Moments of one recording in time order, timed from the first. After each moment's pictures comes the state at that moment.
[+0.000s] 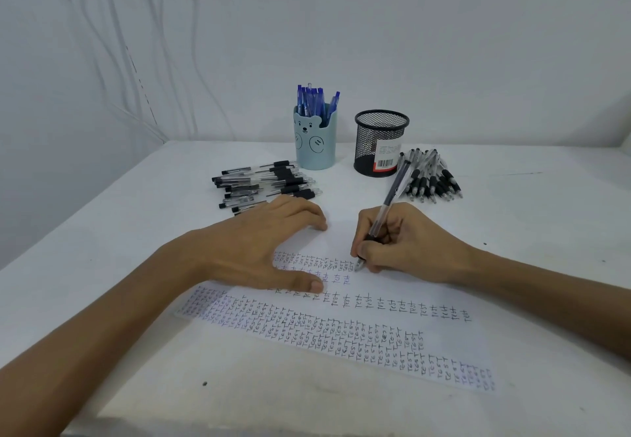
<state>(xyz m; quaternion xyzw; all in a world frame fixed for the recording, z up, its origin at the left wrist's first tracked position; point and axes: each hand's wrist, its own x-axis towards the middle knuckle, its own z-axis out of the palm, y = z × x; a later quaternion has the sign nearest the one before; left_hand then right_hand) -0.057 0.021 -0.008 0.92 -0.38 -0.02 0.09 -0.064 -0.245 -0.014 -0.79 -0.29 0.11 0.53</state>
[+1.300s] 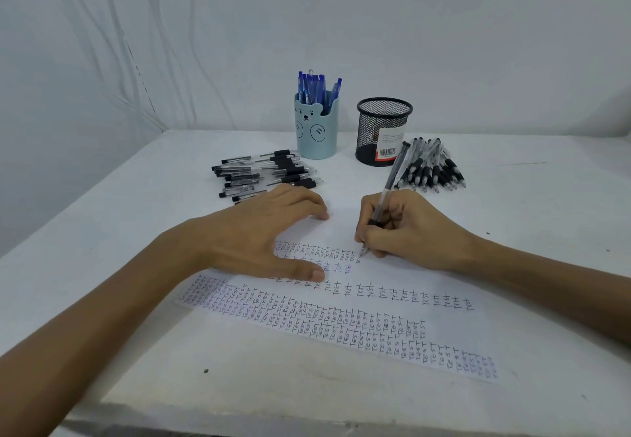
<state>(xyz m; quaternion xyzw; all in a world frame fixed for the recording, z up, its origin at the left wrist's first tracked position) -0.055 0.022 -0.009 0.92 -0.37 -0.03 0.09 -0.060 -0.246 -0.017 -0.81 -0.29 0.08 0.51</state>
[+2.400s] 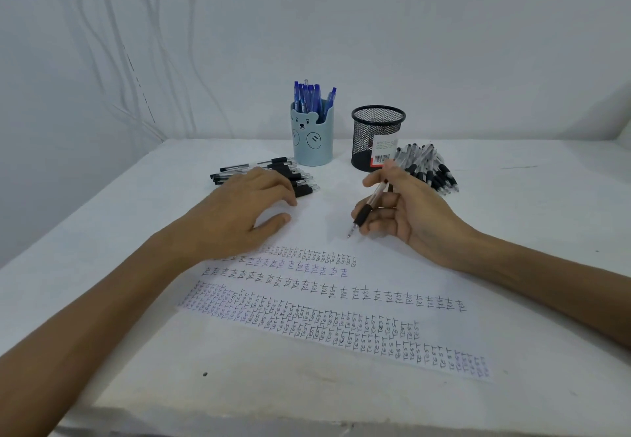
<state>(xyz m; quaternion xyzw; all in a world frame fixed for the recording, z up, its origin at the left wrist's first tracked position) -0.026 0.050 -0.022 0.92 -0.36 0.15 0.07 -0.047 -0.243 -0.010 -0.62 -0.09 0.11 0.77</state>
